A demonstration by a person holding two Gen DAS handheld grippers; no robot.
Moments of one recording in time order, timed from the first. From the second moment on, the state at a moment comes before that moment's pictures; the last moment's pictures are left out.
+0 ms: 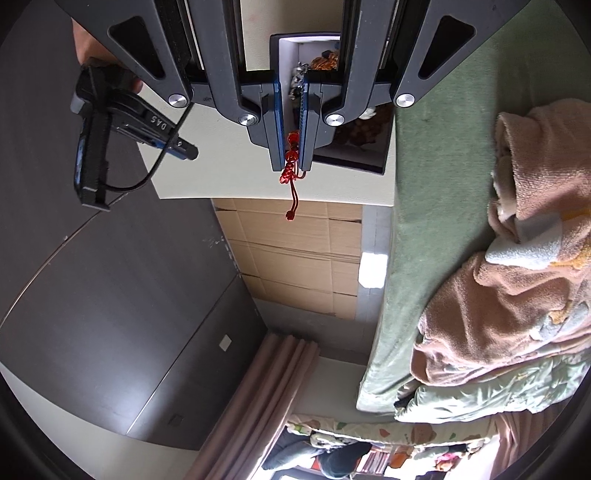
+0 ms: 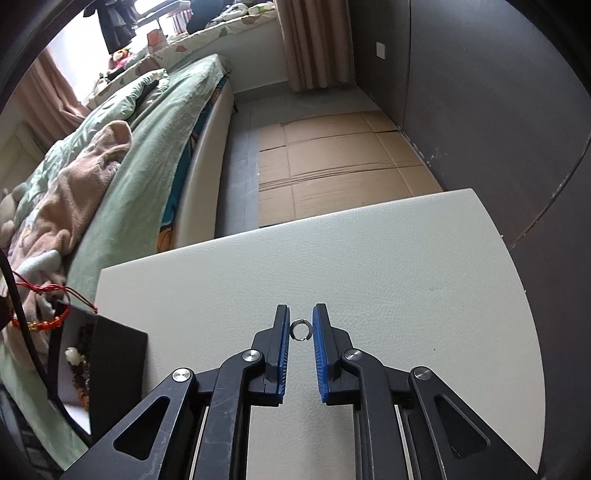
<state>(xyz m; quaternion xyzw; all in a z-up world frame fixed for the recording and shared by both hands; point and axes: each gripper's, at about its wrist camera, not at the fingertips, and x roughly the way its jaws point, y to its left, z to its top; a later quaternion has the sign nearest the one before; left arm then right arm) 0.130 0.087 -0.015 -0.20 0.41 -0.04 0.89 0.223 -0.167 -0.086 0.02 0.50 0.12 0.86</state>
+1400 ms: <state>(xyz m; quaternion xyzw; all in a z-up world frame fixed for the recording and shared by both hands) 0.120 0.137 -0.016 -0.26 0.42 0.00 0.87 0.182 -0.067 -0.058 0.12 0.48 0.34 0.80</state>
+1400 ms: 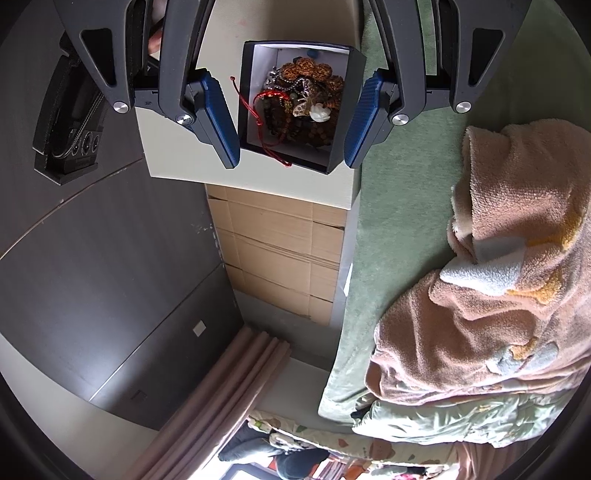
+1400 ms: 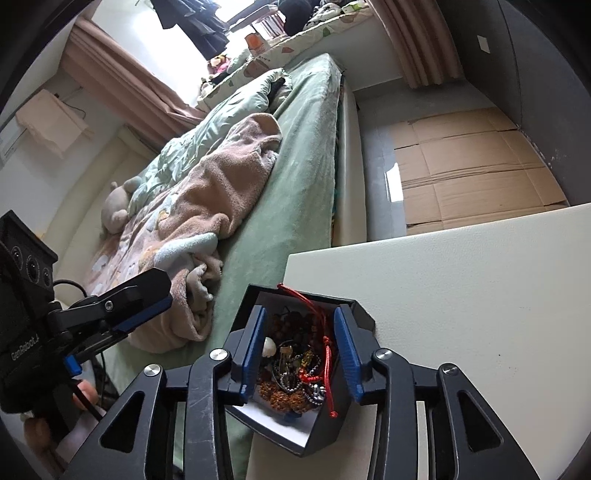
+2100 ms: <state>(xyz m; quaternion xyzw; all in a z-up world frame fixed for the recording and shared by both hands) 0.089 0.066 -0.003 -0.14 0.40 -0.02 0.90 0.156 -0.168 -0.036 0.11 0.46 0.27 0.84</state>
